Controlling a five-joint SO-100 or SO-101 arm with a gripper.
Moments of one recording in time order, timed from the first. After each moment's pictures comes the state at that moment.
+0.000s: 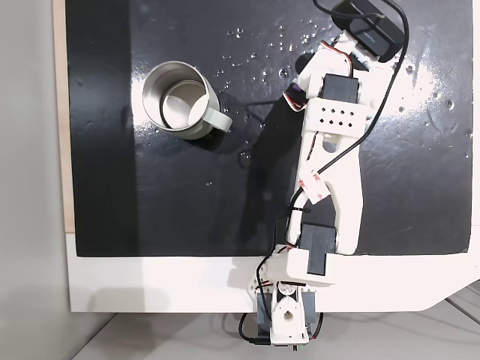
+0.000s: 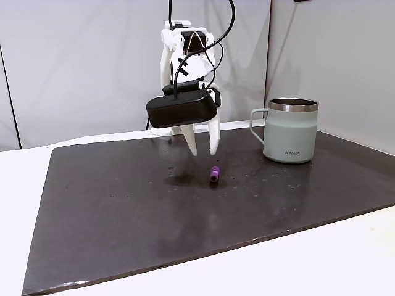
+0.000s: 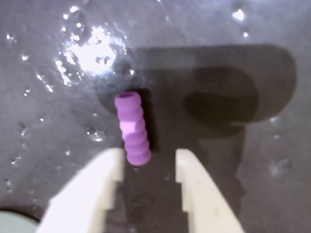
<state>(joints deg) 7.0 72.2 74.9 61.6 -61.3</state>
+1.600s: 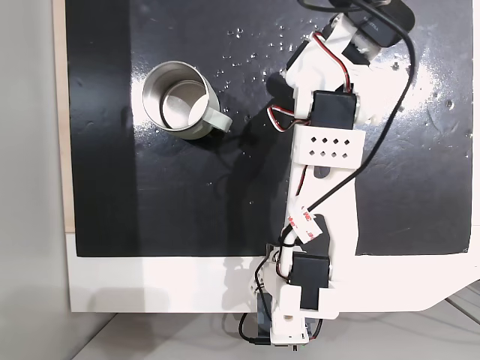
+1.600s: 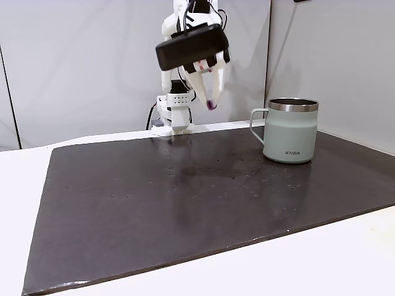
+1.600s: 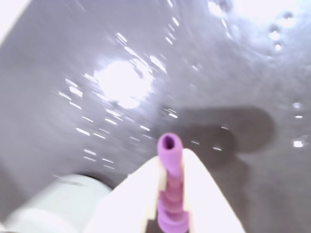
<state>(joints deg) 3.7 86.4 69.0 68.2 -54.8</state>
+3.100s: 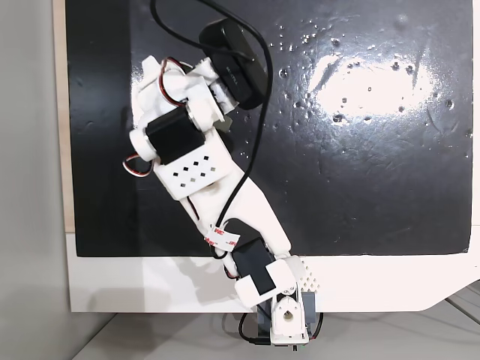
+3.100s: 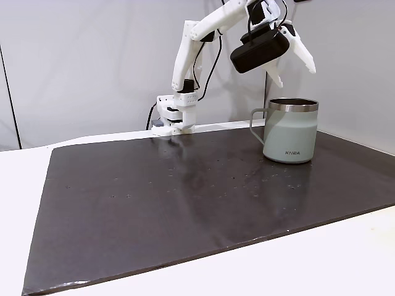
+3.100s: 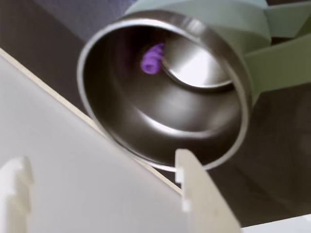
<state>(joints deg) -29.1 77.1 44.0 95.4 -5.4</state>
